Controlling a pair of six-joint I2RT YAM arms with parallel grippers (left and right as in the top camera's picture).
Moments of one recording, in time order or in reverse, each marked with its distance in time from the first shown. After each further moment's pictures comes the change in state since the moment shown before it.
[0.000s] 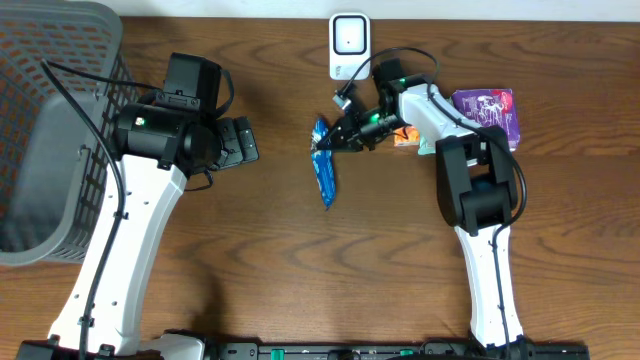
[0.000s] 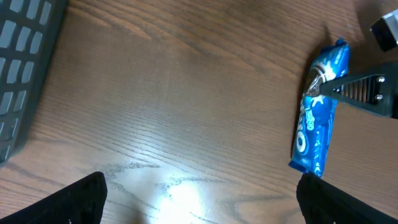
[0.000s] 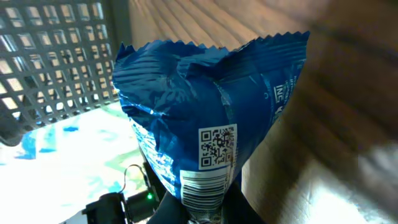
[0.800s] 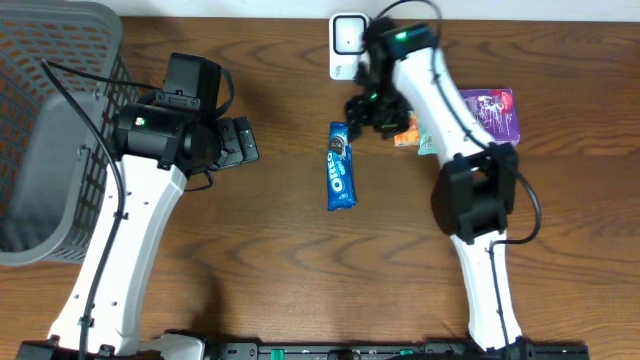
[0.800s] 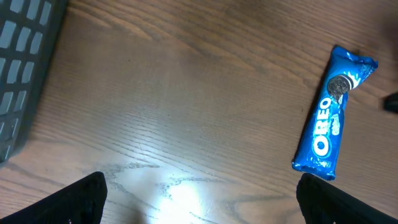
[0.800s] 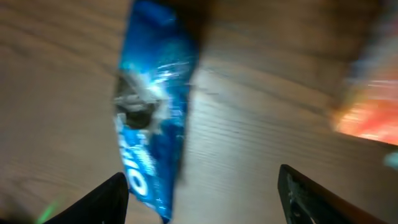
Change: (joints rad) left arm 0.000 0.000 0.000 0.000 0.000 0.000; right arm 0.097 -0.057 0.405 -0.595 0.888 0.058
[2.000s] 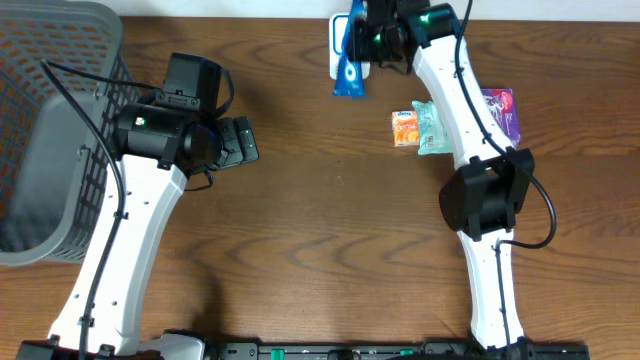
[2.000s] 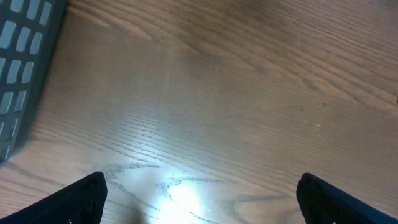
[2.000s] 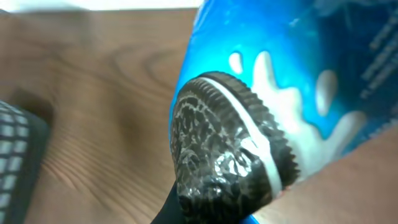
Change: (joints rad) left arm 0.000 0.000 0.000 0.000 0.000 0.000; right arm -0.081 -0.001 0.187 0.556 -0.110 0.115
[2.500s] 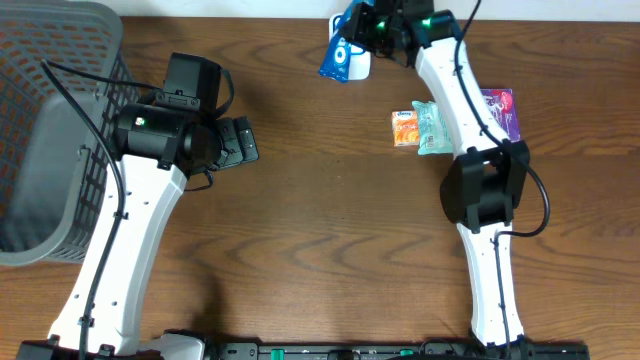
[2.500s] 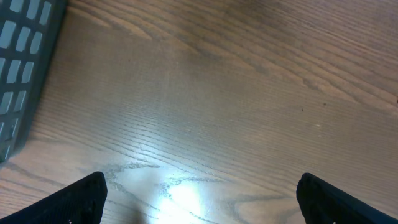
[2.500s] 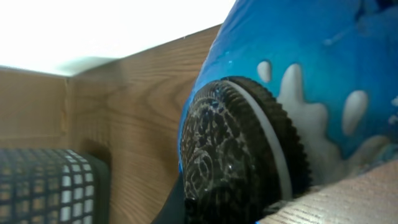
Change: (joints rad) left arm 0.000 0.000 0.000 0.000 0.000 0.000; right arm -0.050 0.075 -0.002 0.168 -0.143 0.330
